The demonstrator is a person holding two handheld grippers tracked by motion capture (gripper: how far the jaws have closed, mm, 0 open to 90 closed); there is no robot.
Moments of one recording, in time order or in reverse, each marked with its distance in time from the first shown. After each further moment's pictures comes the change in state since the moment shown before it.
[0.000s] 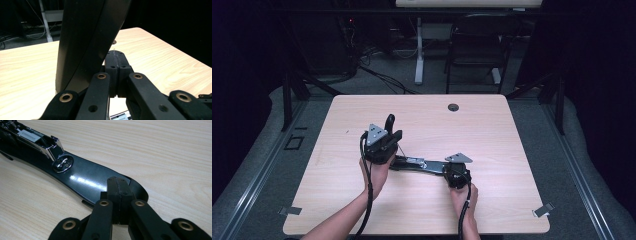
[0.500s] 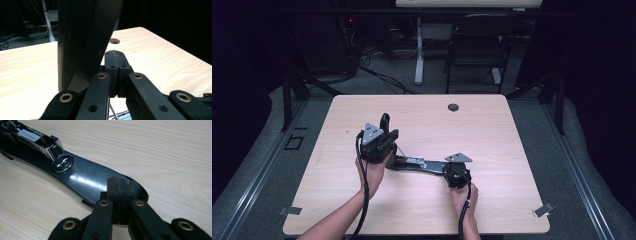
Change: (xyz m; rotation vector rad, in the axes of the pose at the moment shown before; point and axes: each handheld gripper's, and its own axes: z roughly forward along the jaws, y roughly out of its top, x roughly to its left) left arm 0.010 0.001 -0.005 0.003 0.018 0.003; right arm 0.000 0.000 0.000 0.000 0.003 -0.005
